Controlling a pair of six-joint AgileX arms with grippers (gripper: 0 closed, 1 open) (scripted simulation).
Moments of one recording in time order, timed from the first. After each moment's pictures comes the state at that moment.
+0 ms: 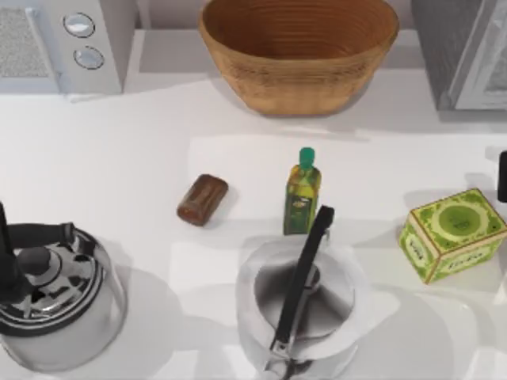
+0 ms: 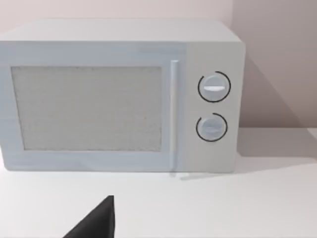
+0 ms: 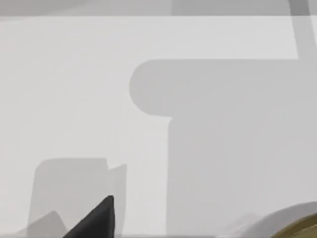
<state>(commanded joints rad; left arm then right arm) 0.00 0.00 0.00 0.00 0.00 0.00 -0.11 1.78 0.73 0.26 -0.07 -0.06</state>
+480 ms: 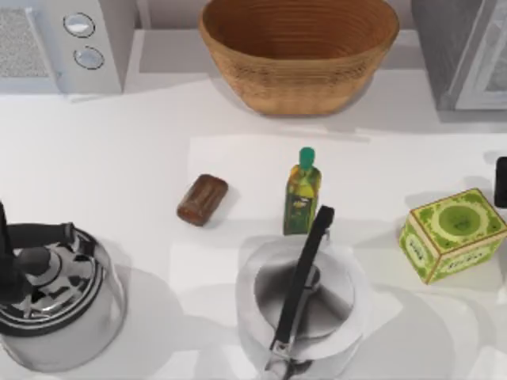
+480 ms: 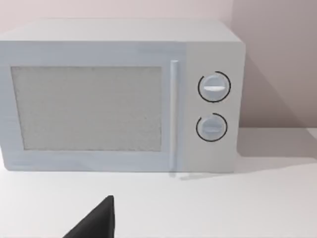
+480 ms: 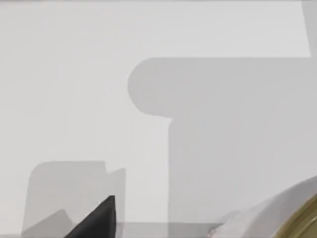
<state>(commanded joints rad) 0.00 0.00 0.00 0.00 0.00 0.00 -0.10 1.79 0.70 0.29 -0.06 -0.05</state>
